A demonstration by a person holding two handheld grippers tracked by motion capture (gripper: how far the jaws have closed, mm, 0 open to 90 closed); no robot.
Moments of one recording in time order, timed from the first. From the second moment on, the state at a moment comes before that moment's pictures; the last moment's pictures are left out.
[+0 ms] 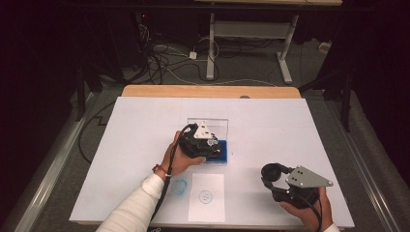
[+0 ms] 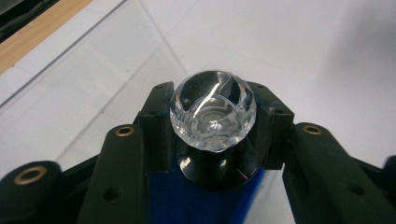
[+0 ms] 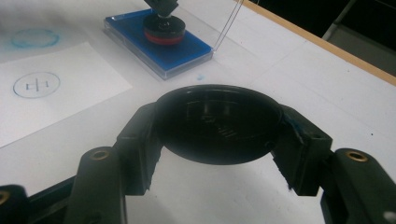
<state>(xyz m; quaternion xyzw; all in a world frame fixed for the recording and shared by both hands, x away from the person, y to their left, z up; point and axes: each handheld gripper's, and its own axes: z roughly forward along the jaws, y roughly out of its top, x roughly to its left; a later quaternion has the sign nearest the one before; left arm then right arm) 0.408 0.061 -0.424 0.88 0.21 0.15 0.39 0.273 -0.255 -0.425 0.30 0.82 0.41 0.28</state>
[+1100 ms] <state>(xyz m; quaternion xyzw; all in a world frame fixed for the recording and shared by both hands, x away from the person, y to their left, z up) 0.349 0.101 -0.375 0.87 0.14 0.18 0.43 0.270 -0.255 -0.423 0.29 0.81 0.41 0.28</state>
